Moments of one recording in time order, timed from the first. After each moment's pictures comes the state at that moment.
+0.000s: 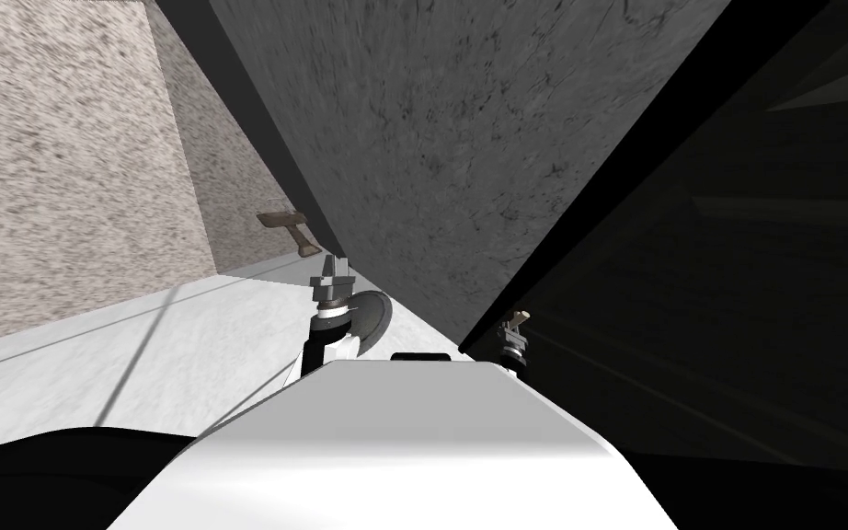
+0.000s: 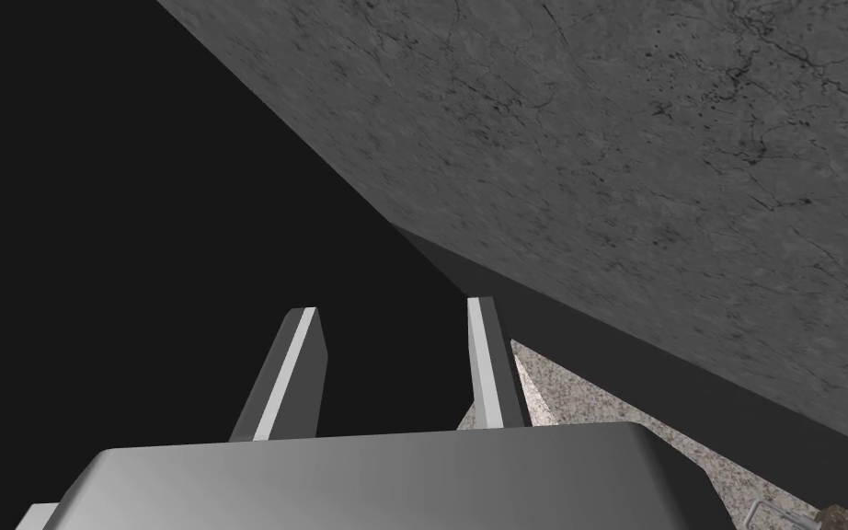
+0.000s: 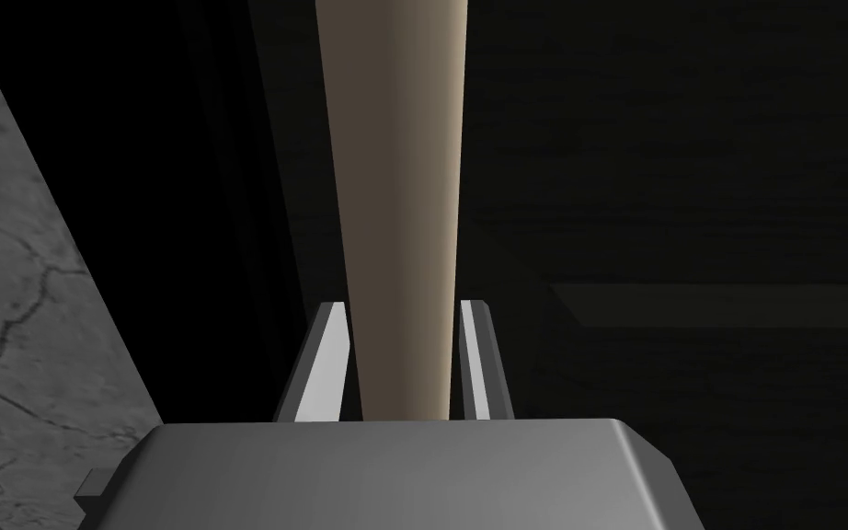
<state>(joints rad) 0.19 -0.26 -0.13 -0.85 -0.58 -0.83 -1.44</state>
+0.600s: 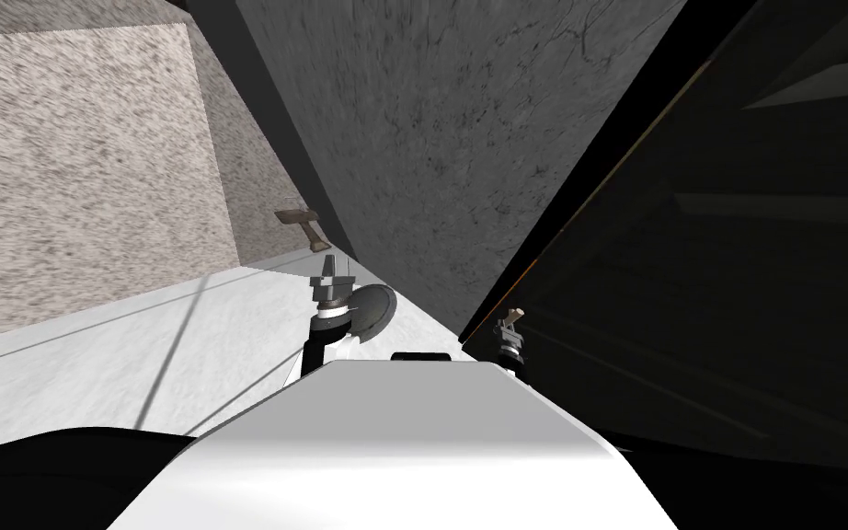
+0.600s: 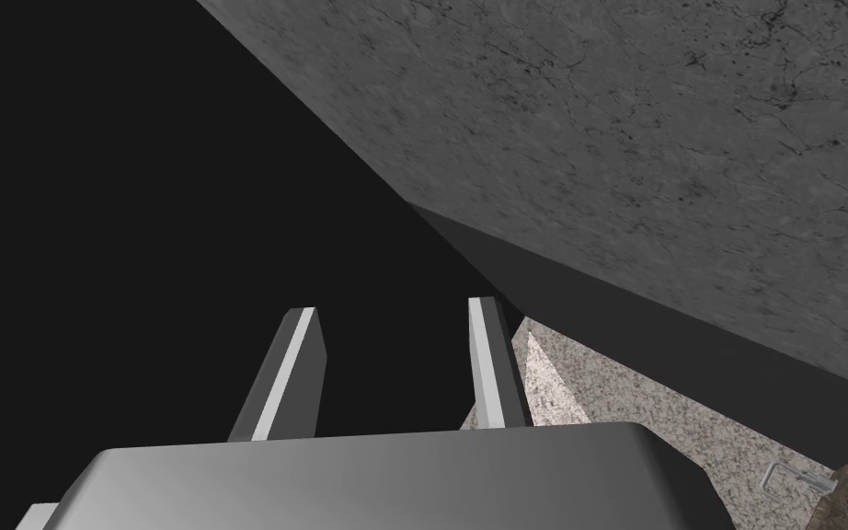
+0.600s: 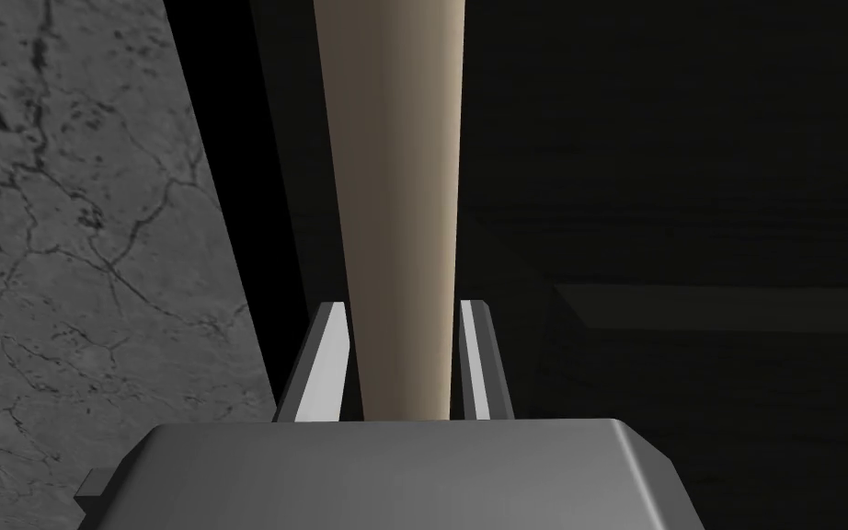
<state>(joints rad) 0.20 -0.28 -0.07 -0.88 -0.55 -0.83 -1.48</state>
